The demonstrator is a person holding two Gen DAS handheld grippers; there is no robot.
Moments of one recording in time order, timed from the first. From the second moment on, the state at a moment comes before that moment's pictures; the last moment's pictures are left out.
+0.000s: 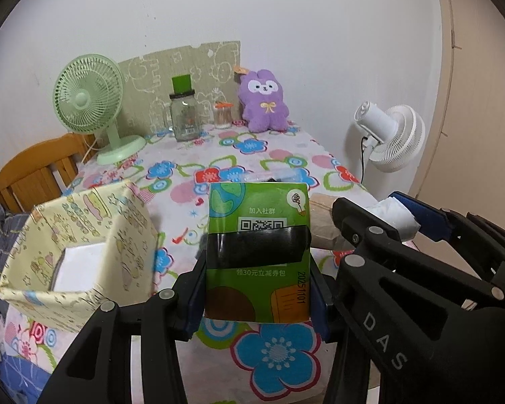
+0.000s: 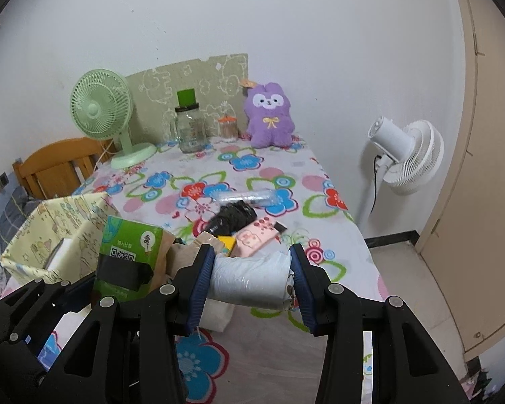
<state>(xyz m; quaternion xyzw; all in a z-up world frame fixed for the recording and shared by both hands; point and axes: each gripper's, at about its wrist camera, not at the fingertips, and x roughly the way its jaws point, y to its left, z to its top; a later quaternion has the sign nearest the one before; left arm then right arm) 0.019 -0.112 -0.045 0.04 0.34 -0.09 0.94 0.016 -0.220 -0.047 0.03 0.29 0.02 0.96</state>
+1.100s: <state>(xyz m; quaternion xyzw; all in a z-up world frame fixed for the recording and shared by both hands) 0.048 -0.037 -0.009 0.02 0.33 -0.04 0.94 0.054 -0.140 -0.001 0.00 0.28 0.06 0.96</state>
